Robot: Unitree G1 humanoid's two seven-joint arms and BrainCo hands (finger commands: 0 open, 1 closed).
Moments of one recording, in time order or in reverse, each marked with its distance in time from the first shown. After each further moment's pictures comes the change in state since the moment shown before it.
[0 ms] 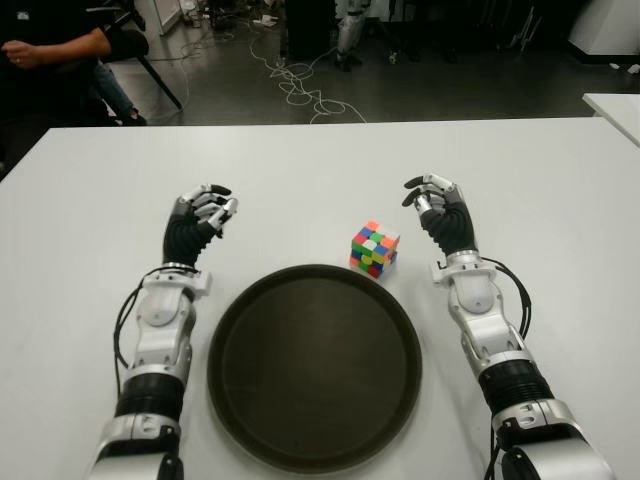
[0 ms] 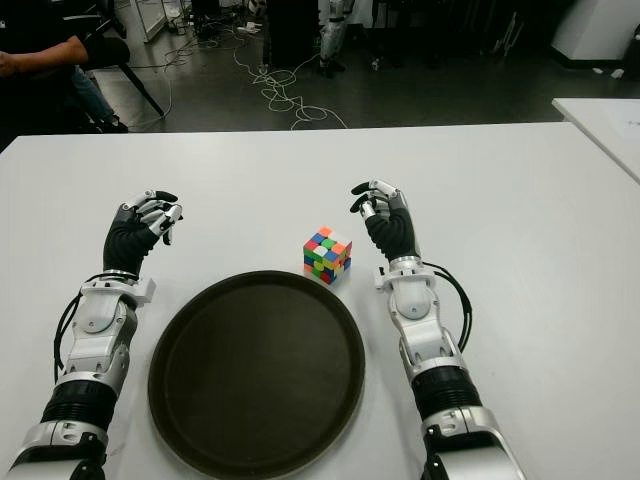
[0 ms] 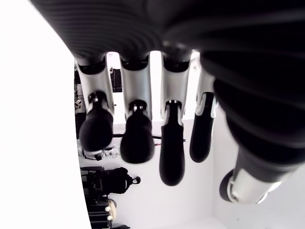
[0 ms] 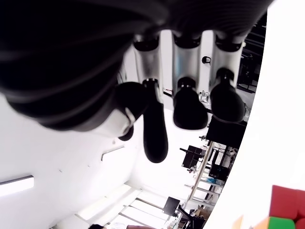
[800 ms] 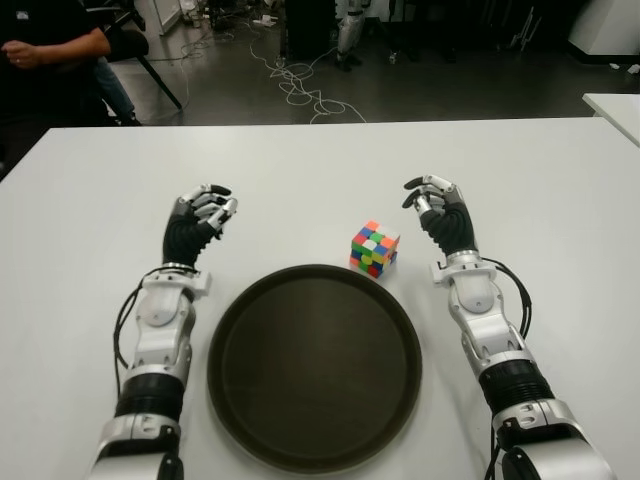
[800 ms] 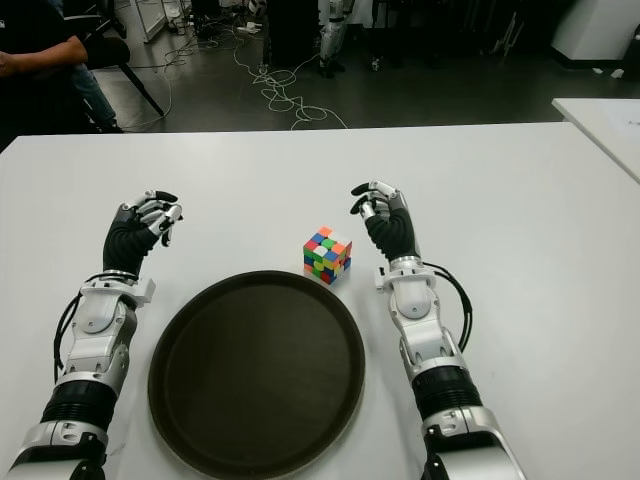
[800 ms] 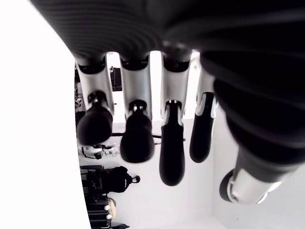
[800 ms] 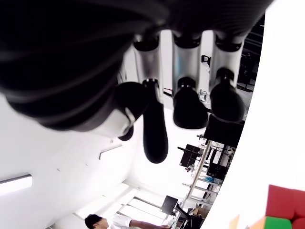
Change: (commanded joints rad) left arm 0.000 0.001 -0.002 -0.005 0.012 0.004 0.011; right arm -0.001 -0.002 0.001 -0.004 -0.008 0.003 -0.005
